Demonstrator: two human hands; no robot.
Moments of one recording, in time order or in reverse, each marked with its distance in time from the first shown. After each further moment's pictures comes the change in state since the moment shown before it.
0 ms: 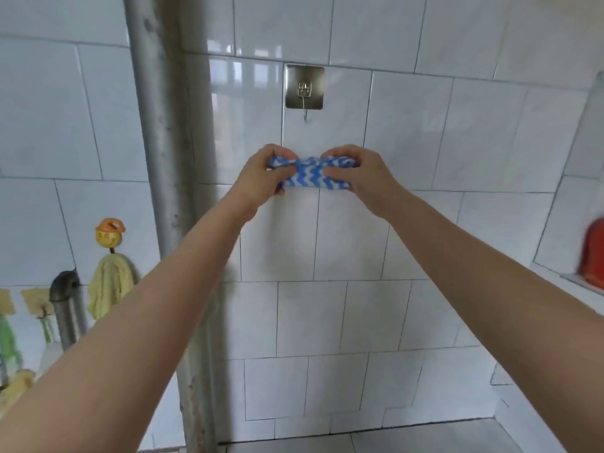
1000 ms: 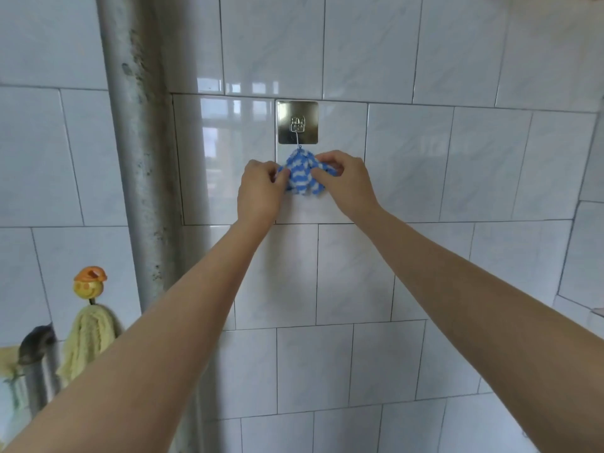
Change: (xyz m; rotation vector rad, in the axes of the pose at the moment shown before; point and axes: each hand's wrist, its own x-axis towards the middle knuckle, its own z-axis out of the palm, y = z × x) left_hand 0.084 -0.021 0.013 0.425 0.336 0.148; right_hand 0.073 0.012 0.013 -0.333 0.265 -0.173
